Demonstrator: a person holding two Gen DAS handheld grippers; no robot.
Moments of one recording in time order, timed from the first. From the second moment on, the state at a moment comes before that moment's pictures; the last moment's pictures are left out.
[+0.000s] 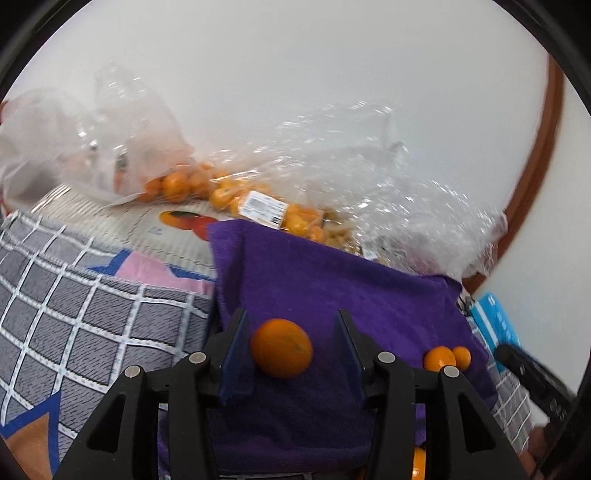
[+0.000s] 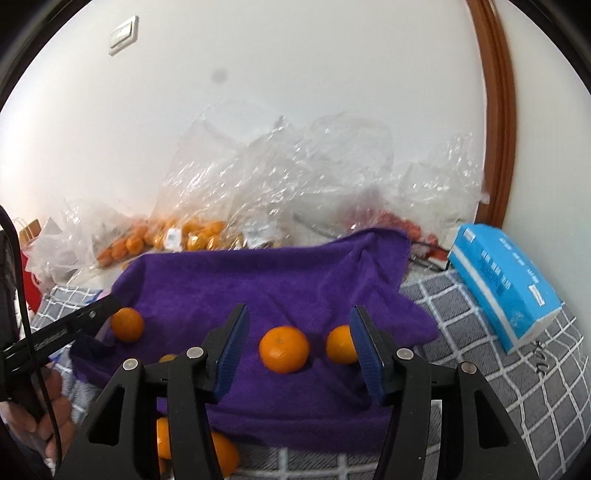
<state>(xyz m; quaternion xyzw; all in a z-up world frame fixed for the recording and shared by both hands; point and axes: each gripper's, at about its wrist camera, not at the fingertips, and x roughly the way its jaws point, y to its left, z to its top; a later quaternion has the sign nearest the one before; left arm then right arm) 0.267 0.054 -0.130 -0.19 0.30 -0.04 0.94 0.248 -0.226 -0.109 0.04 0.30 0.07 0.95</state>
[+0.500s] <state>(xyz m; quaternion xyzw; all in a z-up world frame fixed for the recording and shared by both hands) 0.215 0.092 -0.099 -0.16 0.31 0.00 0.94 0.190 -0.200 -0.140 0.05 0.38 0.12 0.92</state>
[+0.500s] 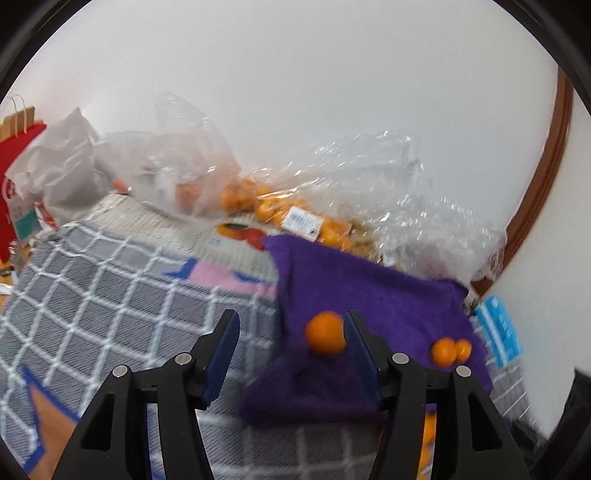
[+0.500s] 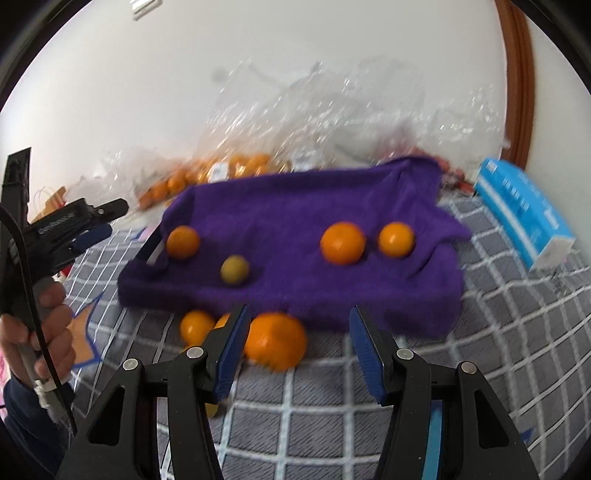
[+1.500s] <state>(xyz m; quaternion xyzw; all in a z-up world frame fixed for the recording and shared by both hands) 0.135 0.073 -0.134 -0.10 0.42 -0.08 0.90 0.170 -0.217 -0.178 0.01 0.44 0.05 0.90</state>
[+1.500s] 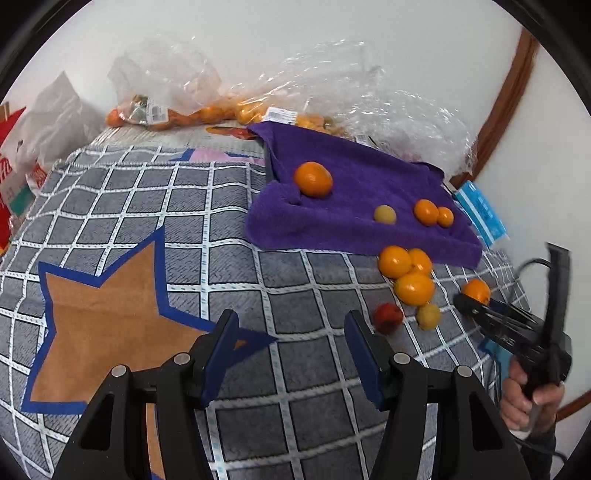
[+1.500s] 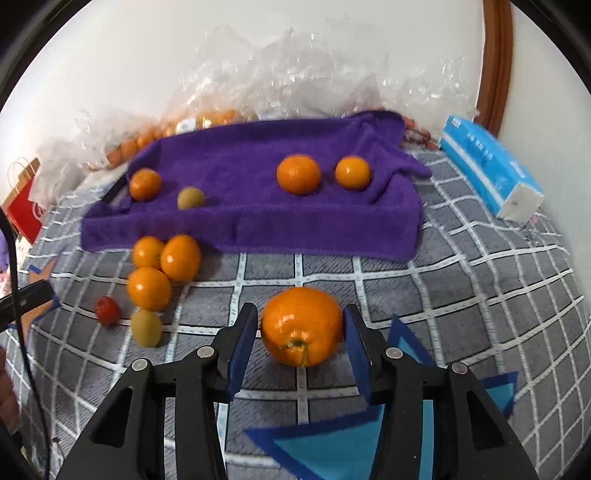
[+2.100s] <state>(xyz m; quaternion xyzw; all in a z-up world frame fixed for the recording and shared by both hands) 0.158 -0.016 -0.153 -0.03 0.45 -0.13 0.88 0.148 -0.260 -0.172 0.06 0.40 0.05 0.91</state>
